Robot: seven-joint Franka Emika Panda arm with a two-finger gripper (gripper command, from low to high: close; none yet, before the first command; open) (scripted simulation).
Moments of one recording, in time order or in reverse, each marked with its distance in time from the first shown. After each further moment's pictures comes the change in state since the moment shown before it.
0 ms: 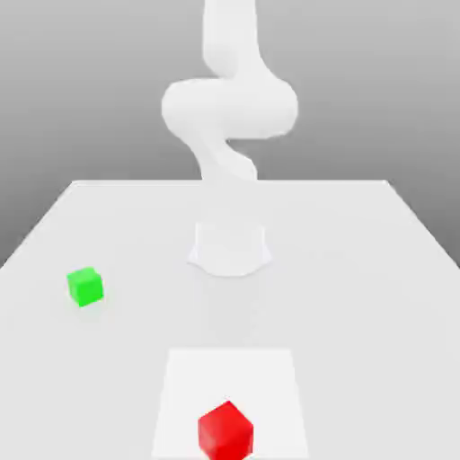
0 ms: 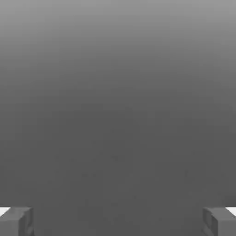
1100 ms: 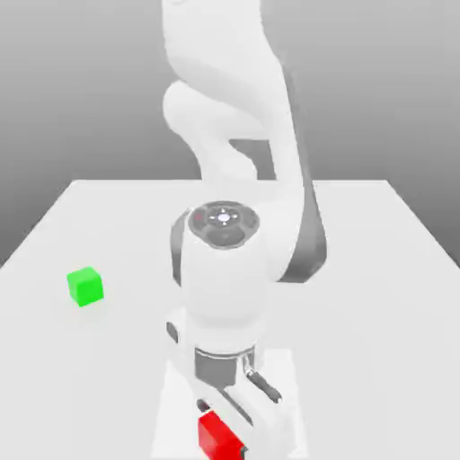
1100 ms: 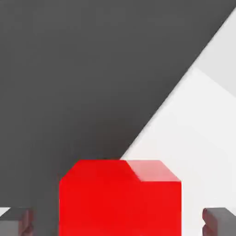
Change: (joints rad) arm -0.114 1.110 0.085 -0.102 -0.135 0.479 0.913
